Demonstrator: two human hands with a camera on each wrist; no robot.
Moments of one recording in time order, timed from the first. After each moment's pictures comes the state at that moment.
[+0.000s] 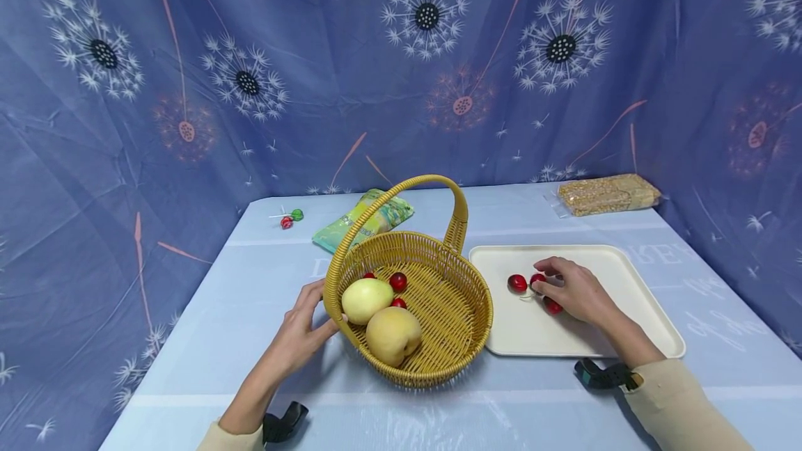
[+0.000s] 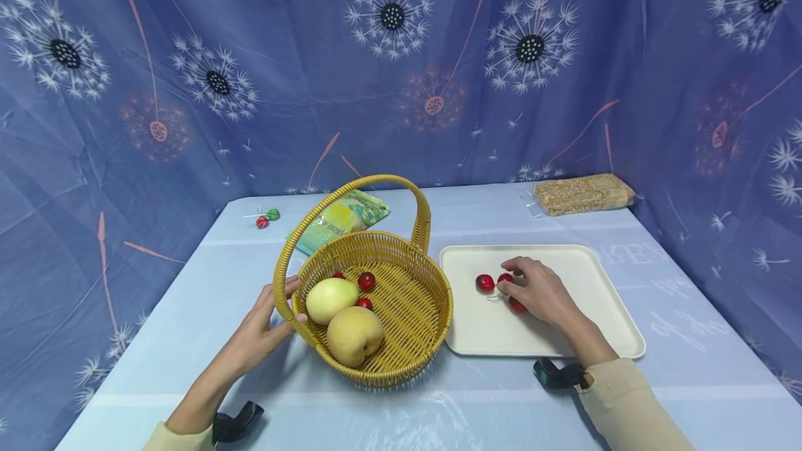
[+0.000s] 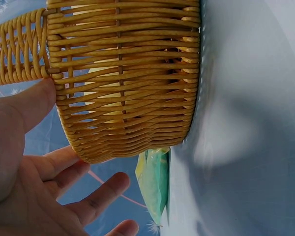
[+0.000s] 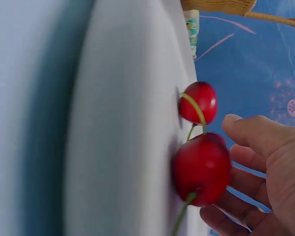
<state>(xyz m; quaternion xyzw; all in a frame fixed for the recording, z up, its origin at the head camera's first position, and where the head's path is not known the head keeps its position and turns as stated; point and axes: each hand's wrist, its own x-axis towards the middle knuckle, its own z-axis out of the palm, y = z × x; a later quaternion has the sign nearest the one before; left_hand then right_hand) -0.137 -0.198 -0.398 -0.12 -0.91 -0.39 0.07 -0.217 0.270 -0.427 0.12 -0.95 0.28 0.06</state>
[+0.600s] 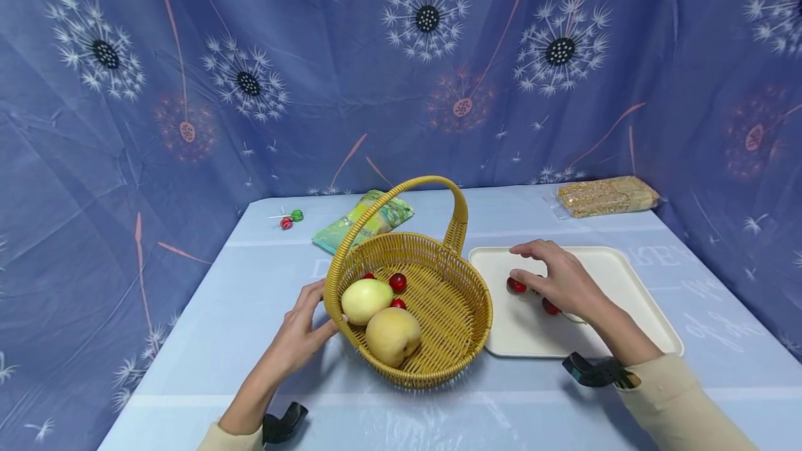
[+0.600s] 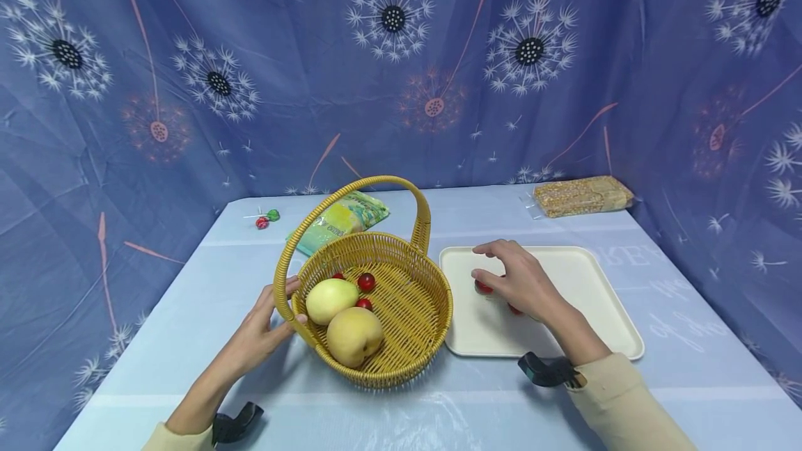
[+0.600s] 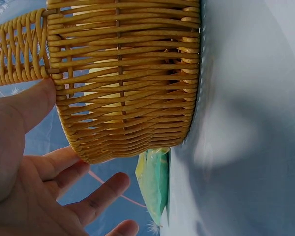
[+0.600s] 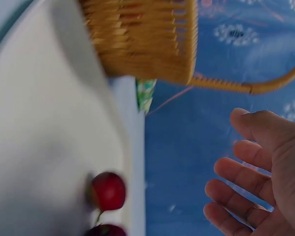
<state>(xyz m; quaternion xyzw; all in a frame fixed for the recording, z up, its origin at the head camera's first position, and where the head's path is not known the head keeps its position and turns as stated) -0.137 -0.199 -0.398 -0.12 -0.91 -0.38 0.07 -0.203 0.229 -0.377 0.20 -0.93 0.29 0.13</state>
